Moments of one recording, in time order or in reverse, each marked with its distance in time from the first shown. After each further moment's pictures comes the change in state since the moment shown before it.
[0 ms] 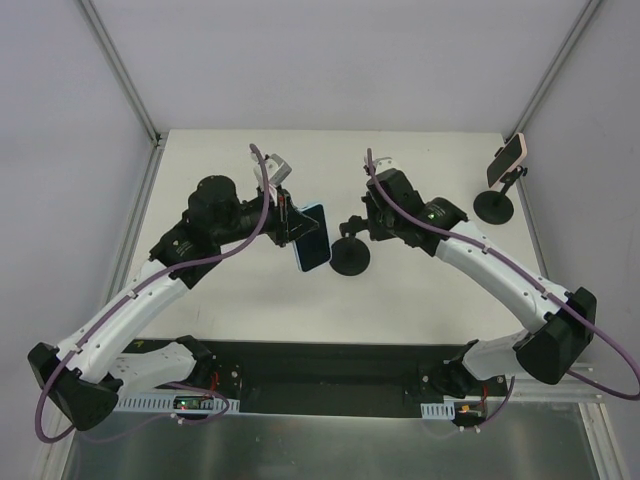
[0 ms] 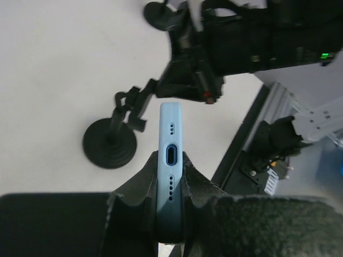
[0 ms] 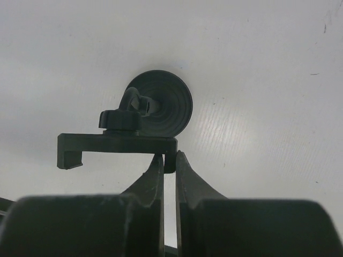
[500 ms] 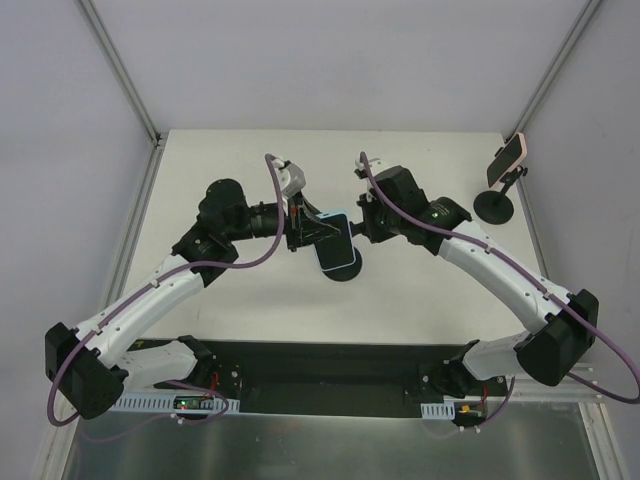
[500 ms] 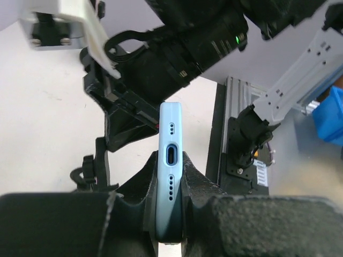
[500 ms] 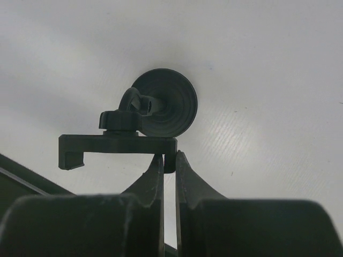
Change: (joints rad) left arm -0.011 0.083 -0.066 0.372 0.339 0.026; right arm -0.032 -0.014 -0.022 0.050 -0.175 -0.157
